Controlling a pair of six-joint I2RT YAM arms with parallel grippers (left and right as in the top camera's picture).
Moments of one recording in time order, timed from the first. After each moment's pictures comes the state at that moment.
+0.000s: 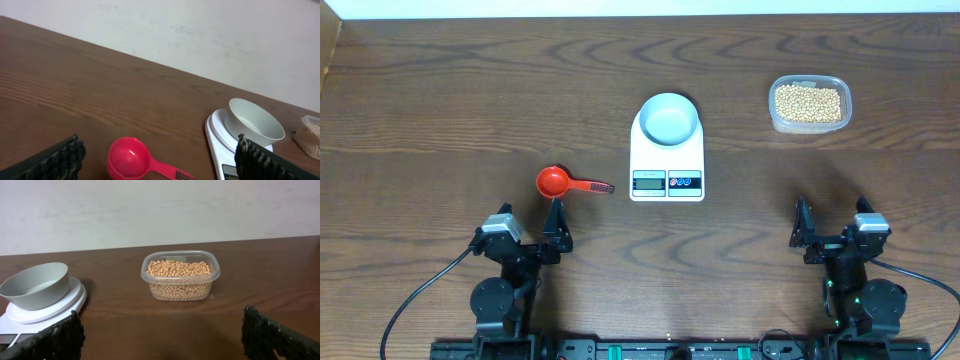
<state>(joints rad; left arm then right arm) 0.02 0.01 0.03 -0.12 0.09 -0.31 -0.05 0.01 0.01 -0.06 -0.10 0.08</state>
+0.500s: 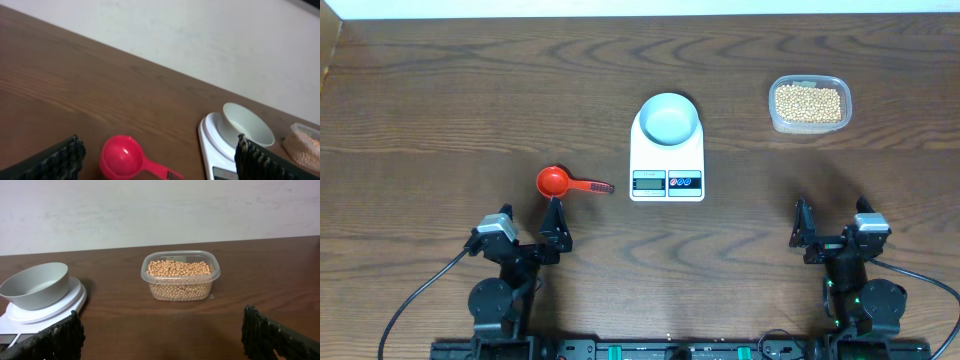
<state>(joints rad) 0.02 0.01 0.06 -0.15 0.09 -0.38 -0.05 0.01 0.01 -0.06 -0.10 0.08</state>
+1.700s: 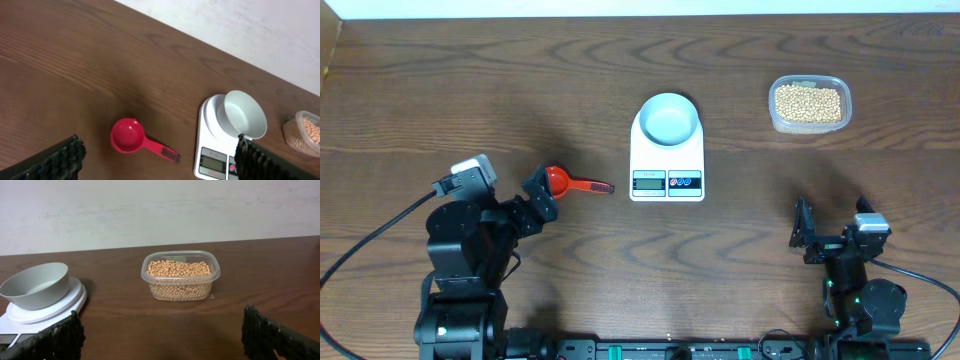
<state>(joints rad) 0.02 0.63 0.75 -0.61 0.07 -0.38 -0.05 0.01 0.01 -0.06 -0.10 0.08</state>
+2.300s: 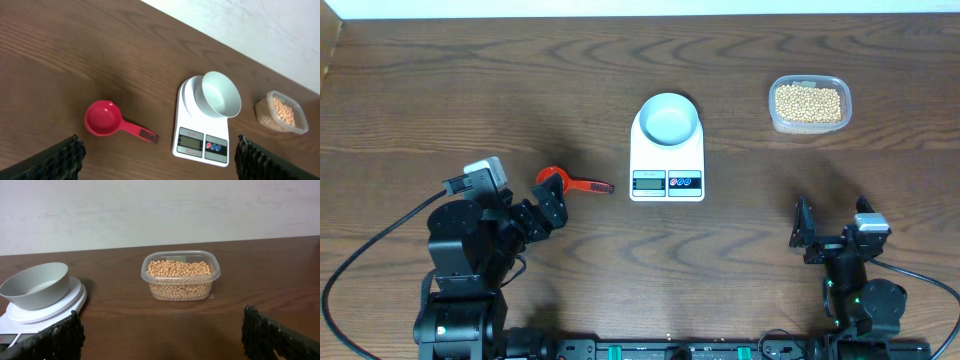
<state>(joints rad) 0.02 0.64 0.75 -0.65 0.21 -0.42 -0.05 0.01 0.01 -0.06 -0.10 0.08</state>
